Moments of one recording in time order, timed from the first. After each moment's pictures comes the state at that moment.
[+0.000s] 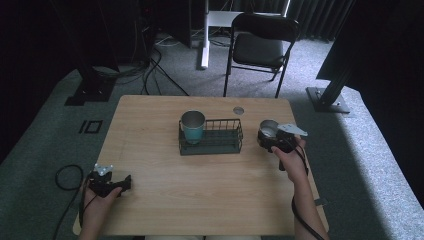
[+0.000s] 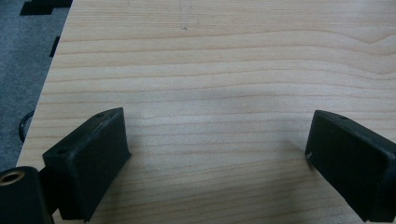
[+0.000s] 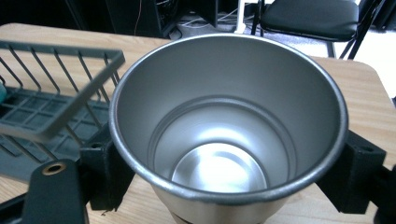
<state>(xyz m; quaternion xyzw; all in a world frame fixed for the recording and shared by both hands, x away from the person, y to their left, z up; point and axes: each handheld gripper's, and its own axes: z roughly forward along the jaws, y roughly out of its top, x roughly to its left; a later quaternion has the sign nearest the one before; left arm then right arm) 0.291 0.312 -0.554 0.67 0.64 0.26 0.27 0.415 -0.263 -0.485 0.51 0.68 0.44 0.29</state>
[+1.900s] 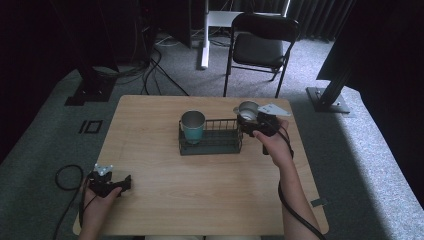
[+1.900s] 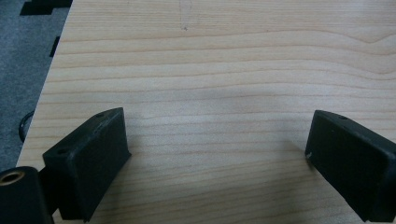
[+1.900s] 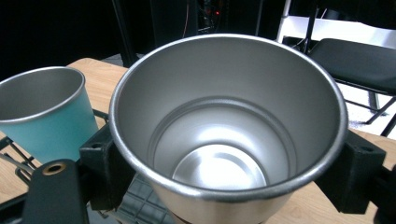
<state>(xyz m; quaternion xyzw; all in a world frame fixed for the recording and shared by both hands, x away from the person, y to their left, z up) 0.291 0.312 -0.554 0.67 0.64 0.26 0.27 0.426 -0.191 -0.413 0.44 0.71 0.48 0.28</state>
